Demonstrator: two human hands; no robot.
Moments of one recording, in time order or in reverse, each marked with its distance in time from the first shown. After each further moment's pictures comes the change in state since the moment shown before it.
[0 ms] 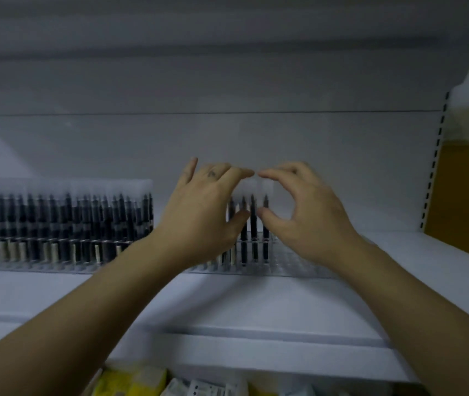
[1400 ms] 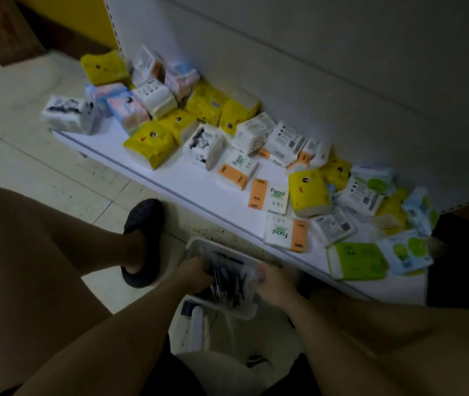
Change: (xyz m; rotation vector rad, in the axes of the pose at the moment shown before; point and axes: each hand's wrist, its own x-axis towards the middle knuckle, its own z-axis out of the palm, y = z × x) left_hand -0.579 0.026 0.219 -0.591 -1.276 -1.188; right_hand -0.483 -0.081 0.245 0.291 -1.489 0.808
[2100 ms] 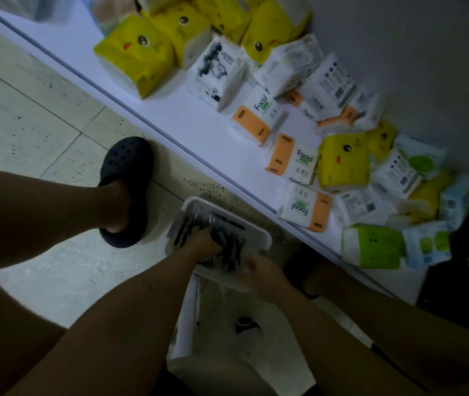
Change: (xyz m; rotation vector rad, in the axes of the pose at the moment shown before) left_hand 0.096 -0.029 0.050 -0.378 -0.184 -0.036; right_hand 0.042 -0.018 0.046 0.007 -0.271 0.309
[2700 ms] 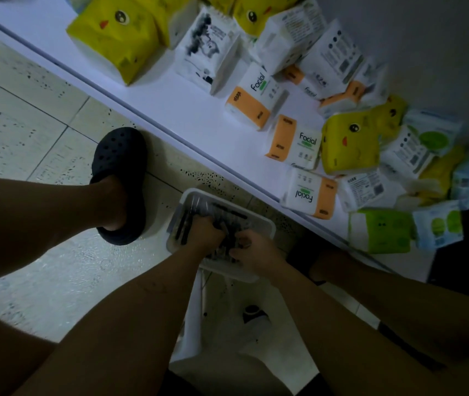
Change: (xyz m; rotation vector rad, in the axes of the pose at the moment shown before) left_hand -0.004 0.006 0.004 -0.222 0.209 -0.010; right_hand 0.035 -0.011 0.002 0.139 0.072 -0.060
